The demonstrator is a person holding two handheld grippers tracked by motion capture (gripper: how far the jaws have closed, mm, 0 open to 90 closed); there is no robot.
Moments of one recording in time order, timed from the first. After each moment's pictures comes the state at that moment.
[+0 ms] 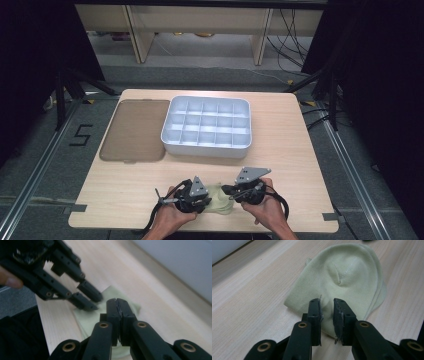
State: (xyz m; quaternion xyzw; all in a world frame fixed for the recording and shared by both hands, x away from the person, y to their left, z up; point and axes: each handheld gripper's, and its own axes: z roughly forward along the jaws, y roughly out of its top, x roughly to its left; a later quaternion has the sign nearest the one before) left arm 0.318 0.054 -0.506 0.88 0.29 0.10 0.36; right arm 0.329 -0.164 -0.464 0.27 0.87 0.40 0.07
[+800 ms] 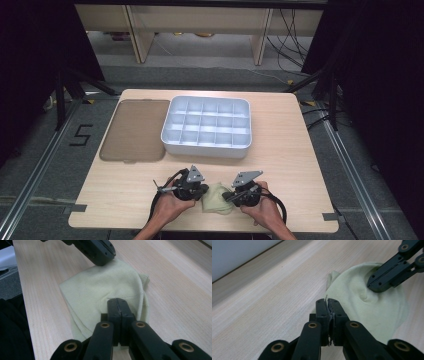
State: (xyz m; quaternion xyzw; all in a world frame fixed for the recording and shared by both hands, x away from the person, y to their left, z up) left arm 0.347 0.062 -0.501 0.87 0.32 0.10 0.37; right arm 0.339 -0.164 -0.502 0.27 0.89 0.36 0.04
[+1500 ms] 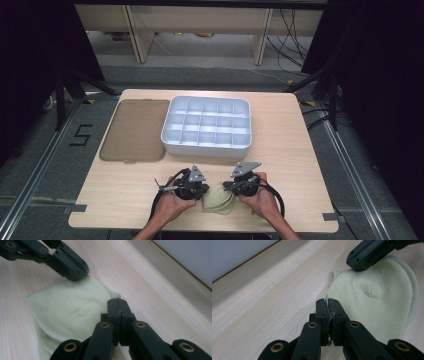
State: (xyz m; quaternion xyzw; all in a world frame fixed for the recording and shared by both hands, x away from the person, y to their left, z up) left arm 0.349 0.058 -0.505 0.87 0.32 0.10 0.37; right arm 0.364 -0.161 -0.499 0.28 0.89 0.35 0.08
